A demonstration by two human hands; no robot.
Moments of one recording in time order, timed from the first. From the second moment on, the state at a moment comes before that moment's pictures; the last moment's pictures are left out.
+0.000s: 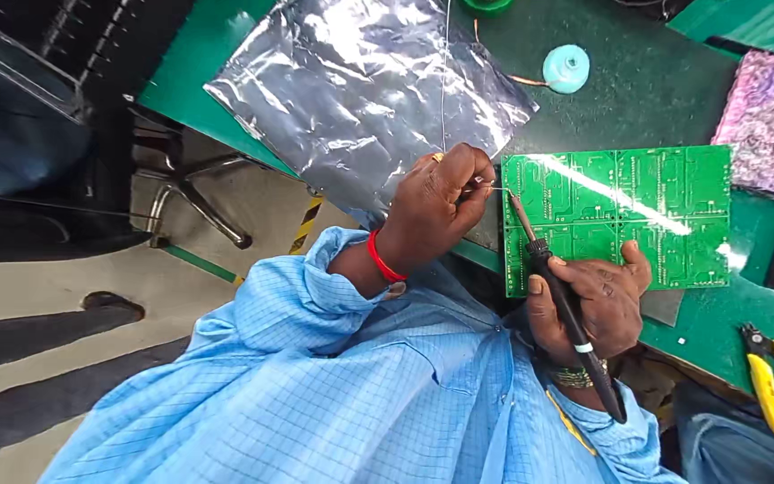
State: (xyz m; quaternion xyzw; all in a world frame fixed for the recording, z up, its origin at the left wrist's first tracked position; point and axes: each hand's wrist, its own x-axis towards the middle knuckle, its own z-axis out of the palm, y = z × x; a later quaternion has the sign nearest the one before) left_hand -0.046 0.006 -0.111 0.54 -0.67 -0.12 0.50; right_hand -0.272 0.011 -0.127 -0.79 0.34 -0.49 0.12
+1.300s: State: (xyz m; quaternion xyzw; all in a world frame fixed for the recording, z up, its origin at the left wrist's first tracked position) left_hand -0.046 0.006 -0.114 0.52 -0.66 -0.09 0.53; right_hand -0.271 0.011 -0.131 -0.78 0.33 -0.51 0.12
